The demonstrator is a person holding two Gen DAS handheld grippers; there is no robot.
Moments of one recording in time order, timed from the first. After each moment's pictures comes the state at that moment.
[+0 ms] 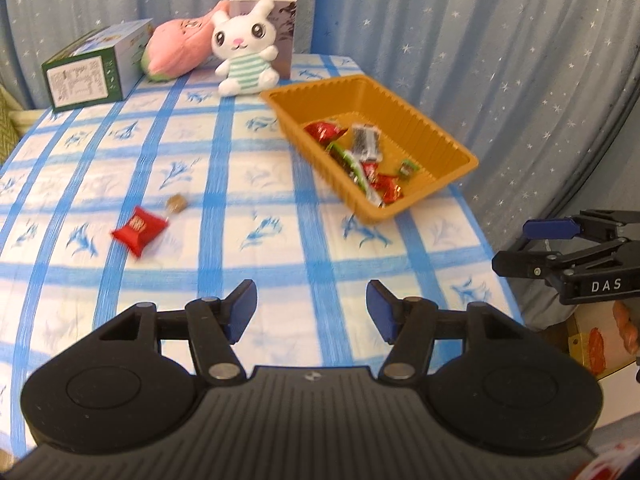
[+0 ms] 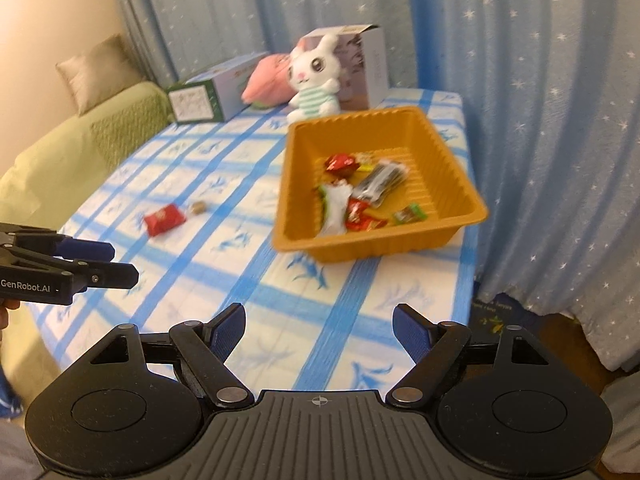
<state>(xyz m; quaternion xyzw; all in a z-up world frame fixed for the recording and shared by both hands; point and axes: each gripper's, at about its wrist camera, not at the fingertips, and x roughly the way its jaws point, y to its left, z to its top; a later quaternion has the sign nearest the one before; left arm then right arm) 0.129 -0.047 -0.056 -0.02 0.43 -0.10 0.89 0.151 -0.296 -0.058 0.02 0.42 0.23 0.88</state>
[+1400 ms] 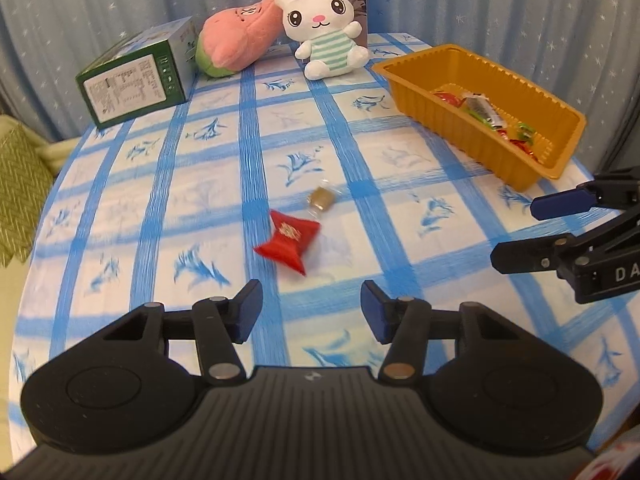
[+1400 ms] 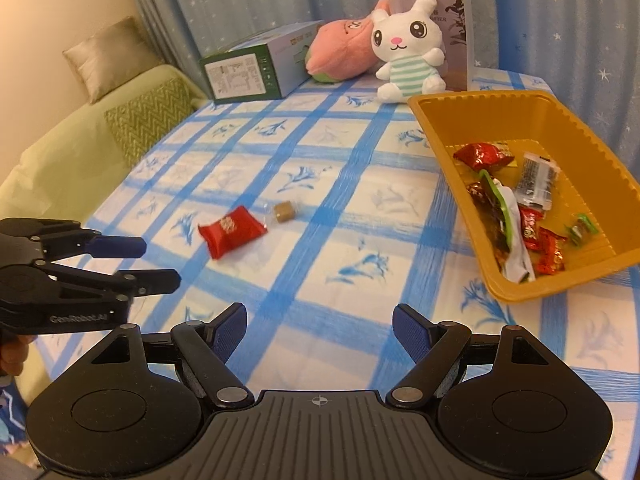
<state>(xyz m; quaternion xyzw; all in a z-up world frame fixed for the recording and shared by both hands) 0.189 0.082 -0.106 0.09 0.43 -0.08 0.90 0.207 -0.120 -0.103 0.05 0.44 0.24 0.86</state>
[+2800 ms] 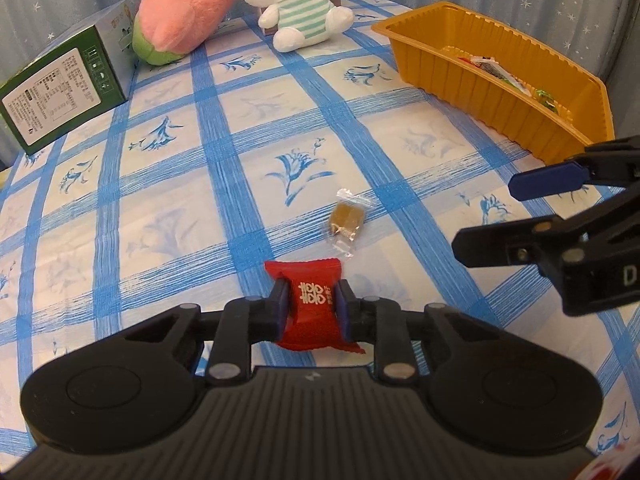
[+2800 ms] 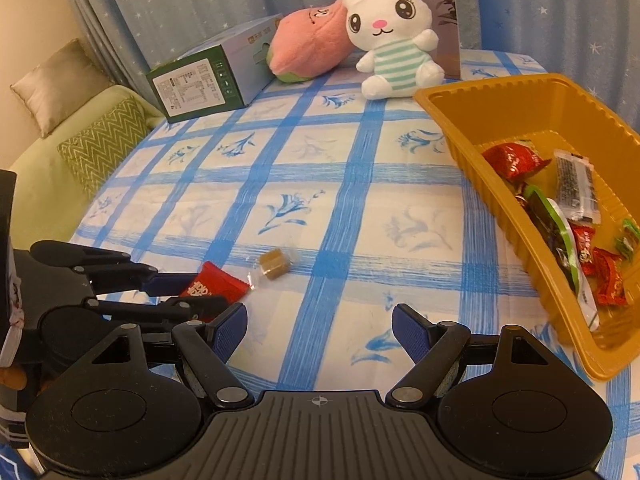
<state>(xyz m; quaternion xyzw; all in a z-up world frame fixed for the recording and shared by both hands) 0.284 0.103 -0.156 0.12 0.46 -0.16 0.86 0.275 -0.065 -0.128 0.08 0.46 0.18 0.87</state>
